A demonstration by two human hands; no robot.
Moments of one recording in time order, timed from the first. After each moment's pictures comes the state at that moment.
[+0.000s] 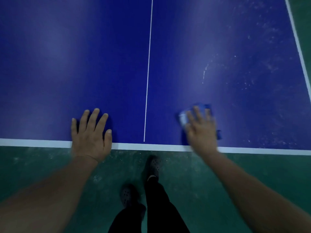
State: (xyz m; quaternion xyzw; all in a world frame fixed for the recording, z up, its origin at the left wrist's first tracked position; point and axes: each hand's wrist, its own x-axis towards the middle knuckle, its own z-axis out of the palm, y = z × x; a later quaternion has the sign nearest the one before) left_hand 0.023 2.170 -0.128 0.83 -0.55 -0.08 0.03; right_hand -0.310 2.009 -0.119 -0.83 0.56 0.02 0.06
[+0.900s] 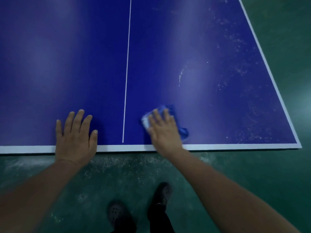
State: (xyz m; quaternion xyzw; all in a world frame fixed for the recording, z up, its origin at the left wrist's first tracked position) left_hand -0.003 2.164 -0.122 0.83 -0.55 -0.07 0.07; right_hand -0.270 2.036 -0.111 -0.88 0.46 0.07 0.08
